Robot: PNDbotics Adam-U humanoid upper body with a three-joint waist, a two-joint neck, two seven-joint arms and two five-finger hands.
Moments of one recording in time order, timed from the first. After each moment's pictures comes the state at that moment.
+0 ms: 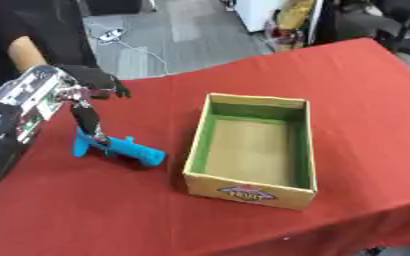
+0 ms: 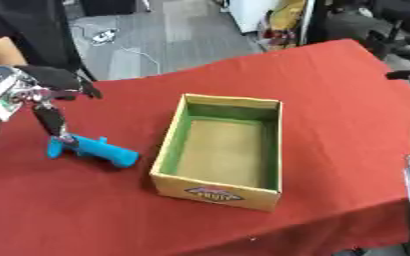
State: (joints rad) left arm -0.61 0.74 -0.35 -1.30 -0.96 -0.19 -0.68; right arm -0.36 -0.30 -0.10 -1.60 0.19 -0.27 -0.09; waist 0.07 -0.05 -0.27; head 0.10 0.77
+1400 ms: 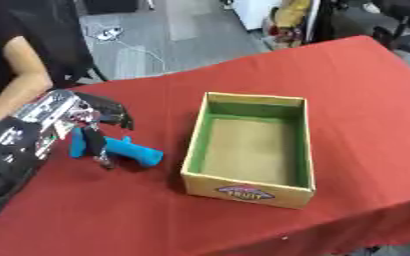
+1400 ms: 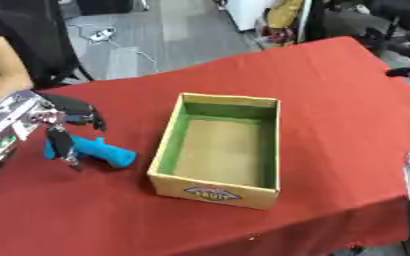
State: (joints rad) left arm -0.59 0.69 -0.40 -1.18 -0.92 -0.22 -0.71; right arm -0.37 -0.30 -0.10 -1.60 0.19 -0.27 -0.09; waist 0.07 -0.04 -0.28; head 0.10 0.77
